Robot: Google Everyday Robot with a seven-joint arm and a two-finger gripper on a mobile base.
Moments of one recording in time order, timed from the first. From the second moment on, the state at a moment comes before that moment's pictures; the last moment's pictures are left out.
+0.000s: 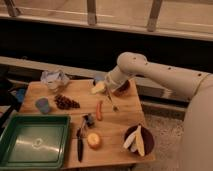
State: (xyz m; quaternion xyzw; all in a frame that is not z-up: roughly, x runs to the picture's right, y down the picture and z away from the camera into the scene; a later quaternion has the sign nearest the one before) arm -0.011 0.011 0.776 -0.36 -0.07 0.58 0.73
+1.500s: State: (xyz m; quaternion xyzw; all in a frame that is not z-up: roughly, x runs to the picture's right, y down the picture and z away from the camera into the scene) arm -0.162 0.006 0.831 -0.36 -0.07 0.51 0.78
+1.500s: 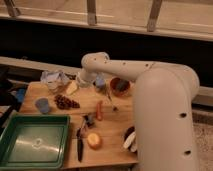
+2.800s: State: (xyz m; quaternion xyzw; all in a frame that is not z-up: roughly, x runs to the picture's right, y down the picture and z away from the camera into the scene) arm -0.209 0.045 0.884 -0.41 -0.12 0.50 0.75
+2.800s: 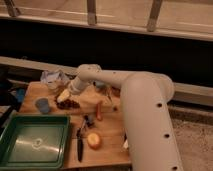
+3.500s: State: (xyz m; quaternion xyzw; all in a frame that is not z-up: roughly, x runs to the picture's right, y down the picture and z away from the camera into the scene) arm -0.271 0.092 0.899 -0.47 -0.12 0.47 0.74
